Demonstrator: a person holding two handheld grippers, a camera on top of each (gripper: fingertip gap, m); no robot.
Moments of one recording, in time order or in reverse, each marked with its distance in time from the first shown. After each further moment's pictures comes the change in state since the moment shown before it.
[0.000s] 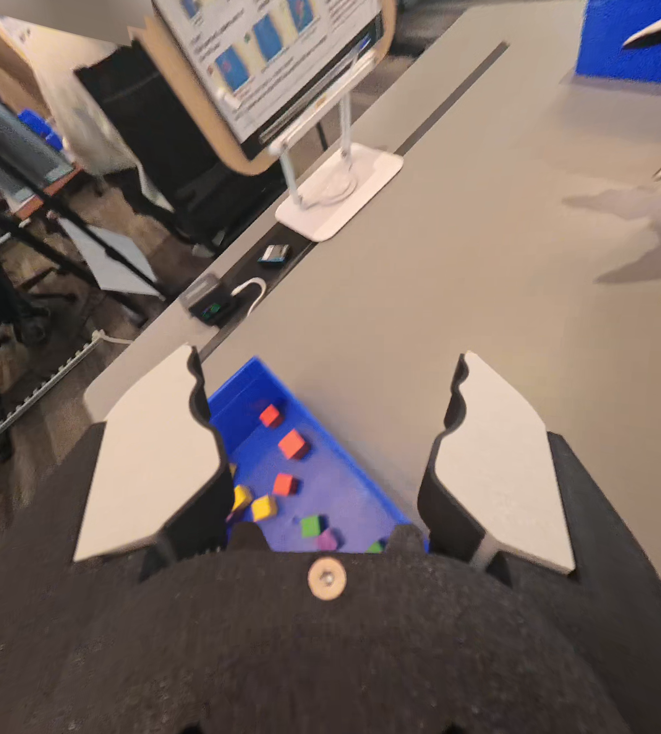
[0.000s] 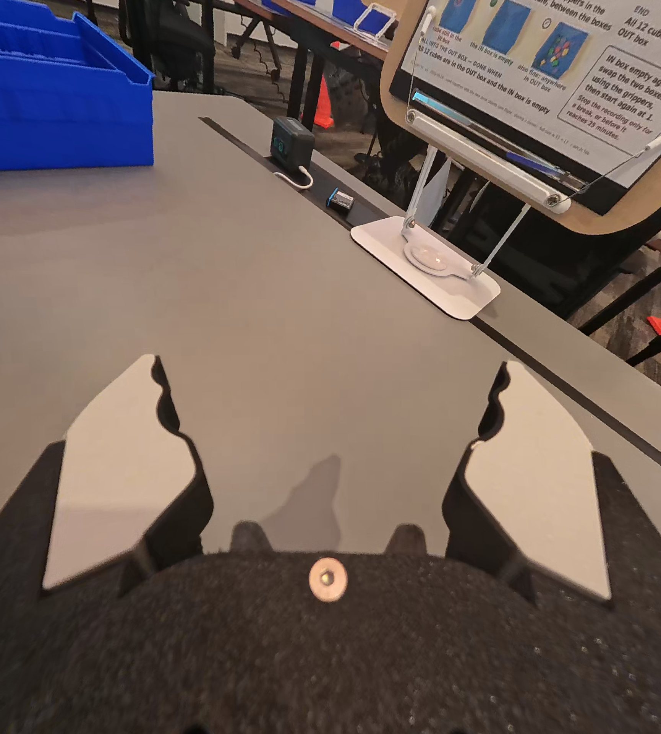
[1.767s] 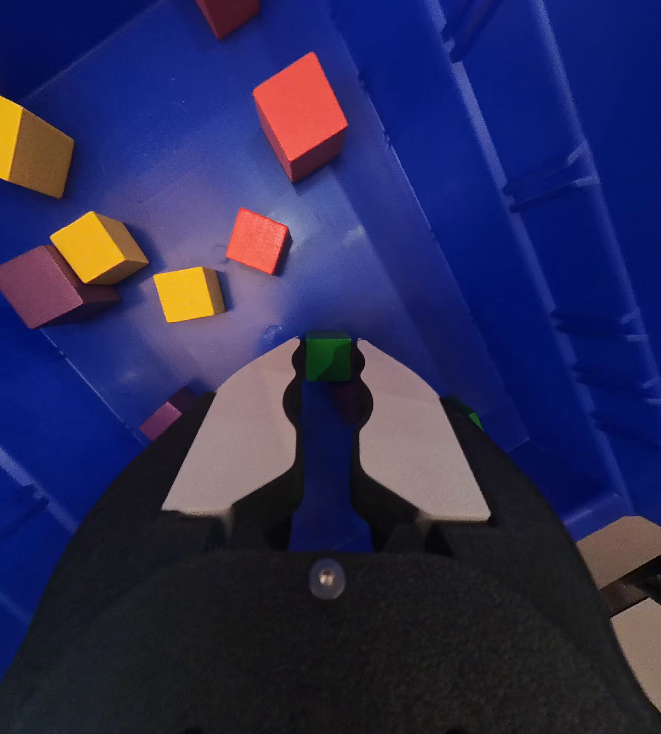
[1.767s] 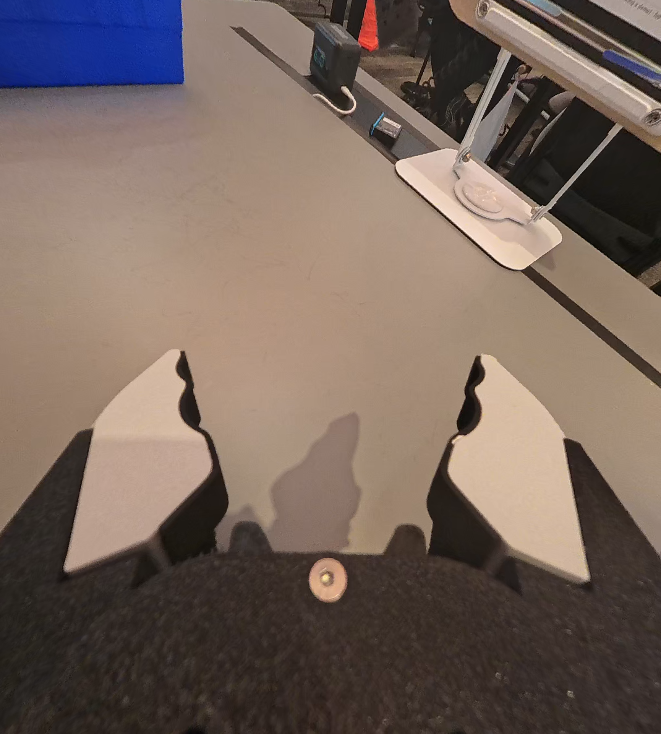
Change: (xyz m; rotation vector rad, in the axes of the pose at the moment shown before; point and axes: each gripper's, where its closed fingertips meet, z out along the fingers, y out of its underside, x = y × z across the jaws) left arm -0.016 0.264 0.069 -0.695 0.204 -0.389; right arm -0.020 0.034 -0.010 -0.134 -0.101 0.001
